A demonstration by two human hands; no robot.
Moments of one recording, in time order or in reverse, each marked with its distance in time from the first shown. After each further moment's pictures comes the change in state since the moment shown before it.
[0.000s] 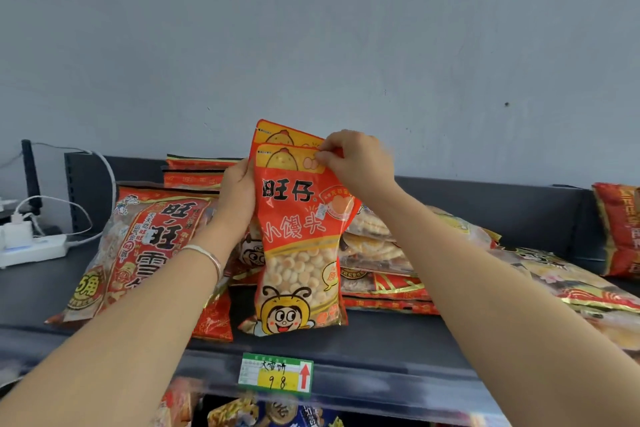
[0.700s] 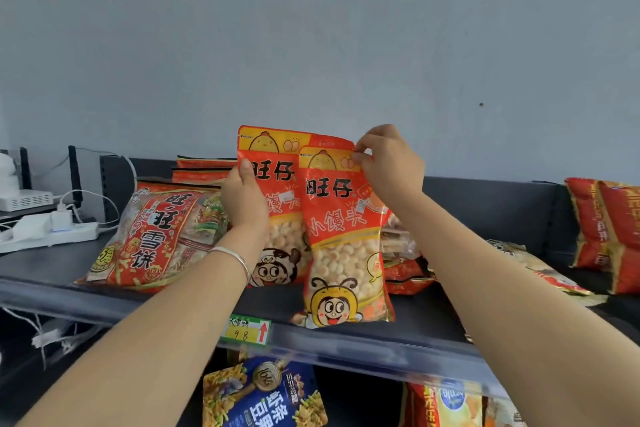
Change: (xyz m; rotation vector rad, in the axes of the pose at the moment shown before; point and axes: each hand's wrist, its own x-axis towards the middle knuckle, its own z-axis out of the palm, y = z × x) left_hand -0.082 0.054 0.077 0.145 0.545 0.029; right_hand -0.051 0.065 -0.082 -0.084 0.120 0.077
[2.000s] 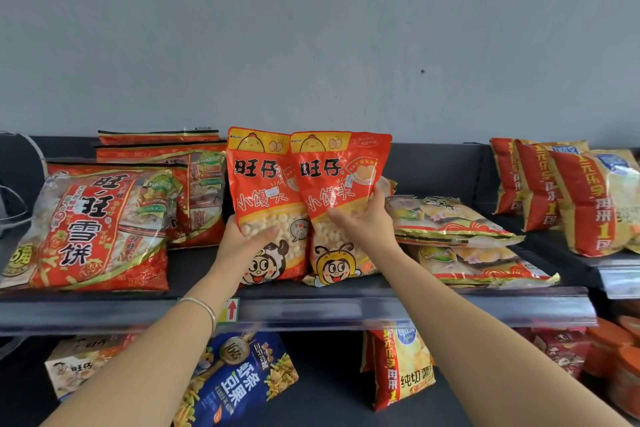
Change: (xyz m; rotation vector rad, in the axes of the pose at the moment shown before) left_hand -0.049 -0.100 -0.012 -0.068 -0.725 -0.422; right_hand -0.110 0.054 0.041 0.515 -0.131 0.573
